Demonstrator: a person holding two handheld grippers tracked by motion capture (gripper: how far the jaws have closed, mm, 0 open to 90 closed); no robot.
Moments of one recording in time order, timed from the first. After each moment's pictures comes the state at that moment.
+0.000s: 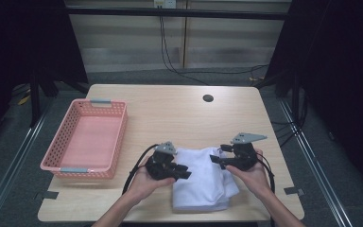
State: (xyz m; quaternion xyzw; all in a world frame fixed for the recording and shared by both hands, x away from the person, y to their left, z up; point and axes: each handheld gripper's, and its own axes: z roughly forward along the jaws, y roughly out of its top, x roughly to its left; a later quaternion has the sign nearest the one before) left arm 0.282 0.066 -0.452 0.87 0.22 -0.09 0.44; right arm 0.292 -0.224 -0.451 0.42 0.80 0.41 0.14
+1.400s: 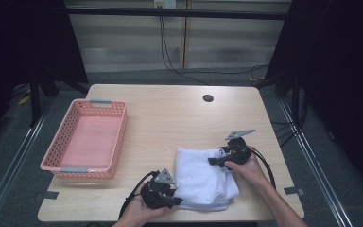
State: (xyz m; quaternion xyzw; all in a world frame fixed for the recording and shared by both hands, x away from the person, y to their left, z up) left arm 0.236 0.074 -0.491 0.90 0.23 -0.04 0.36; right arm 0.333 -0.238 -0.501 0.41 0.83 0.38 0.04
